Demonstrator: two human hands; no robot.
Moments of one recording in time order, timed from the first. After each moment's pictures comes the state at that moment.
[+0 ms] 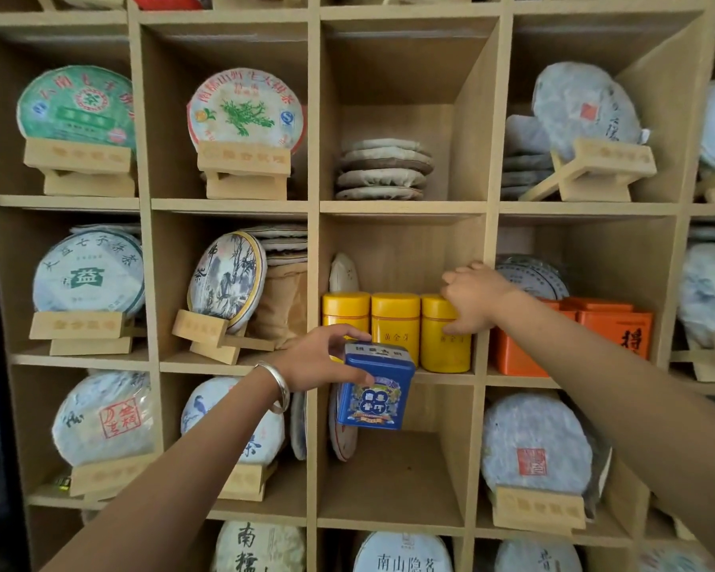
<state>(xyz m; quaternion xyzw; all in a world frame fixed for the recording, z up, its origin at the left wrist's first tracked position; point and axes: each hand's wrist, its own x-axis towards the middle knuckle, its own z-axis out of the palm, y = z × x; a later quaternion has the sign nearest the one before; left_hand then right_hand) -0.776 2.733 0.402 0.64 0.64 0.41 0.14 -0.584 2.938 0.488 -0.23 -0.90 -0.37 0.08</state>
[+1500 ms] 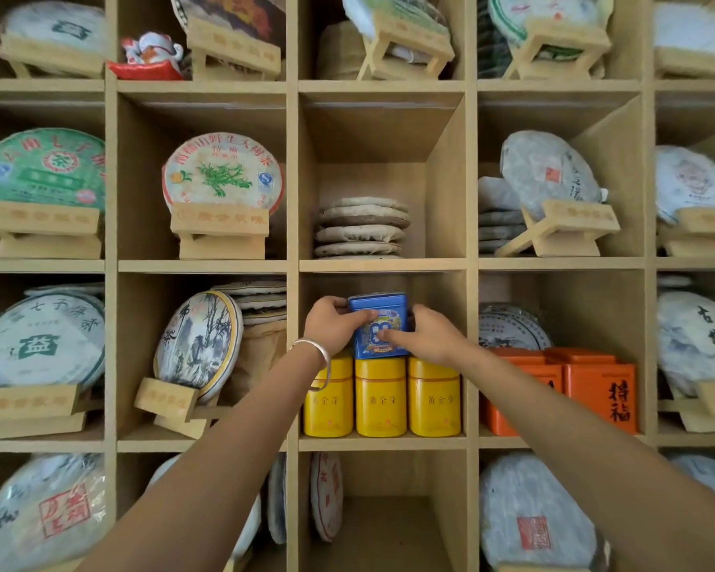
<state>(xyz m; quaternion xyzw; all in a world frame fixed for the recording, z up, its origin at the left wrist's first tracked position) -0.776 2.829 0.497 0.46 0.61 0.64 0.03 -0.627 2.929 0.496 -0.25 -0.87 0.21 0.36</state>
